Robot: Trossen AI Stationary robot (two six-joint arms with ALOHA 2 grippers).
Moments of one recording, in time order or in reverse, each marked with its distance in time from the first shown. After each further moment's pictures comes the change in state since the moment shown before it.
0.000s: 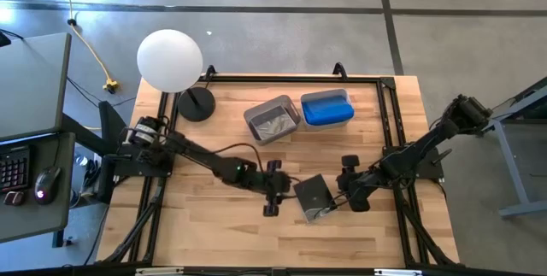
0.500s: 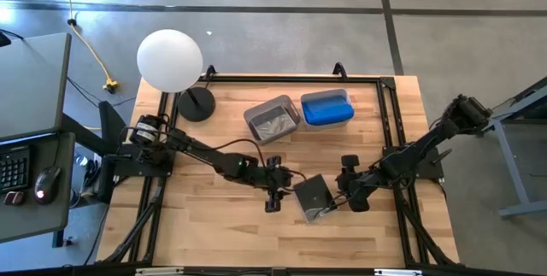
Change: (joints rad) left arm 0.046 0.000 0.000 -0.007 0.019 -0.094; right arm 0.000 0.000 0.000 0.014 0.007 -0.007
